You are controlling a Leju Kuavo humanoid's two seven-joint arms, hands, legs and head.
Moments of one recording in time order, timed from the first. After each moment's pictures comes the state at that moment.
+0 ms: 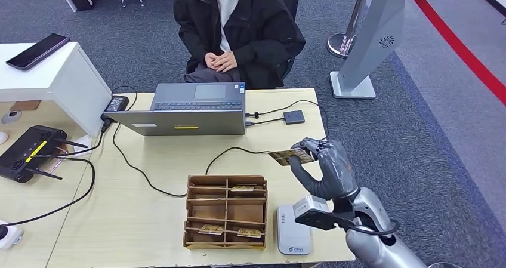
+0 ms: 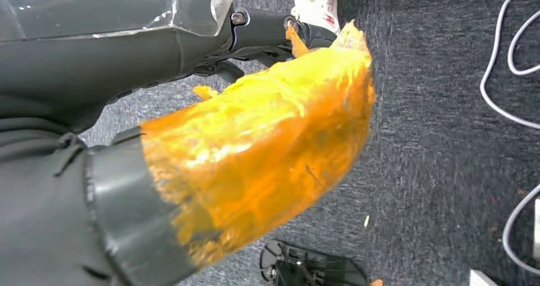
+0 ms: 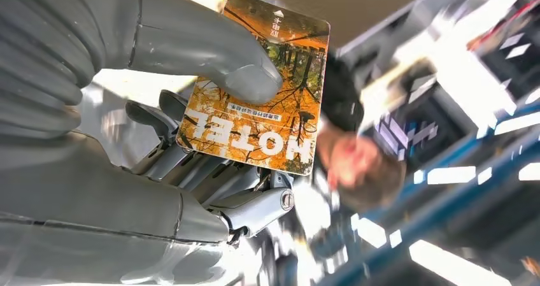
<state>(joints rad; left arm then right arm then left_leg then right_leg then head) -0.10 -0.19 1.51 -0.28 -1.40 0.24 -0.34 -0.15 -0.29 0.54 -1.75 0.50 -0.25 -0.27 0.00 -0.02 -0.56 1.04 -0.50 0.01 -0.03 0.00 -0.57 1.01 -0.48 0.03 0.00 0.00</state>
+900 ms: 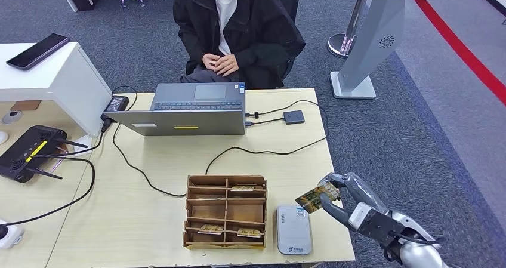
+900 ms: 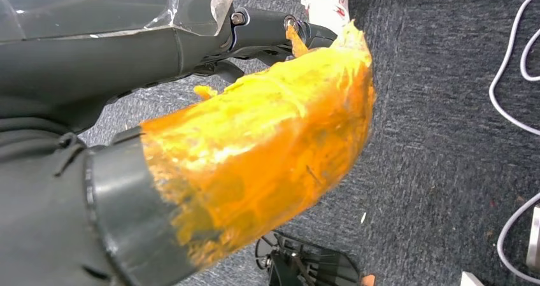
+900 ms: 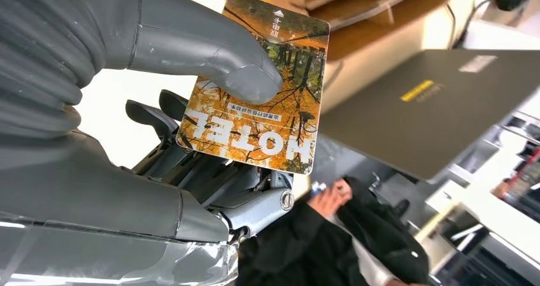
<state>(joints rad) -0.10 -0.17 1.51 -0.25 -1.35 0.23 -0.33 0.10 -0.45 0.30 -1.82 0.08 0.22 -0.33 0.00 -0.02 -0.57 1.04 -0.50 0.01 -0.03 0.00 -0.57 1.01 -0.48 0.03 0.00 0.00</state>
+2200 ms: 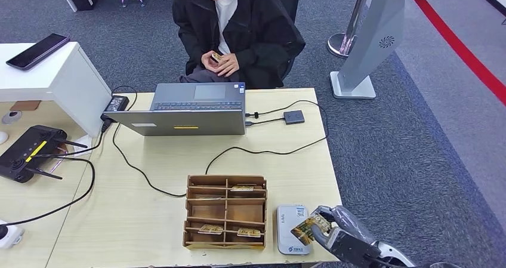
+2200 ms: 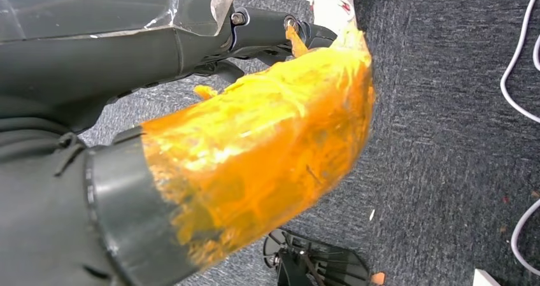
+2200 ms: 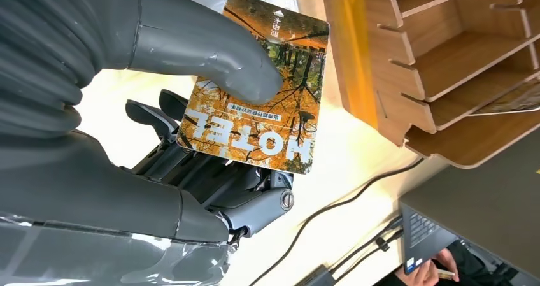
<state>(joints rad) -0.10 -0.17 1.51 -0.24 -1.36 0.23 -0.31 0.19 -0.47 0.46 -1.73 0.14 0.07 -0.21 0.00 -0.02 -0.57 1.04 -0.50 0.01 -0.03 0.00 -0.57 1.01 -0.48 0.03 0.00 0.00</state>
